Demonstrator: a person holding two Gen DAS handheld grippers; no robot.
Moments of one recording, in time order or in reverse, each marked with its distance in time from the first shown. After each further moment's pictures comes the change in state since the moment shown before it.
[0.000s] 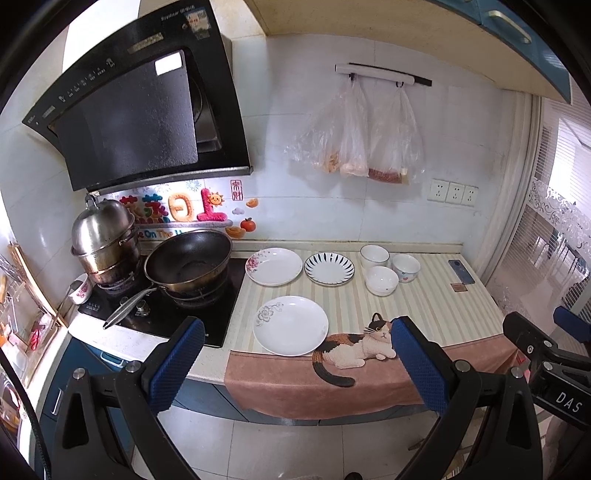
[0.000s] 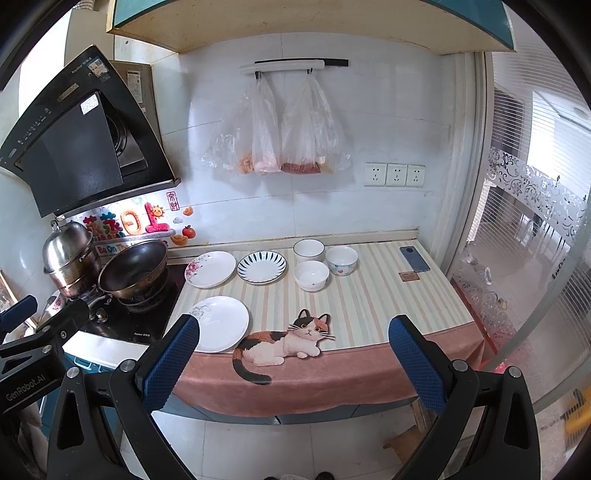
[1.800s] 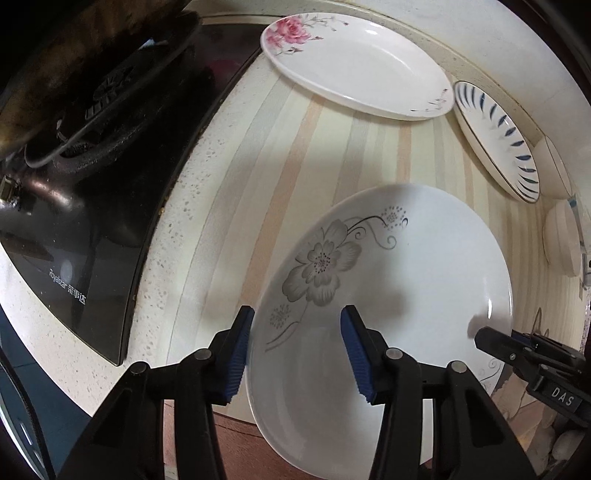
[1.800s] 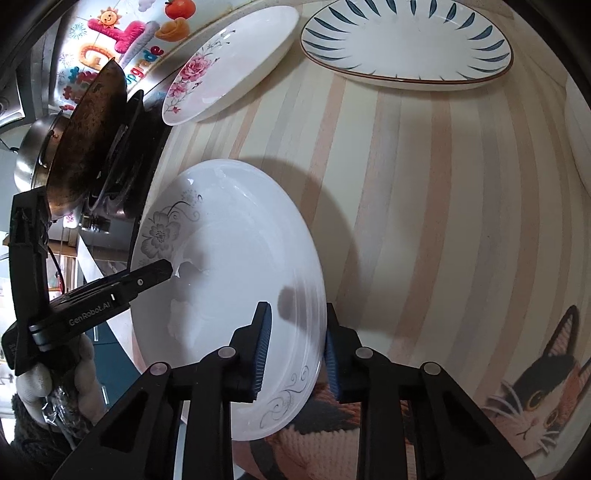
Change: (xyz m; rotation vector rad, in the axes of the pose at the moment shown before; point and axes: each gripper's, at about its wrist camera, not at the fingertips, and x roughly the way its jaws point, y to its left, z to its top) left arm 0.521 0.100 -0.092 -0.262 0.765 0.043; right arm 0.642 0.116 -0.096 -0.044 0.890 0.519
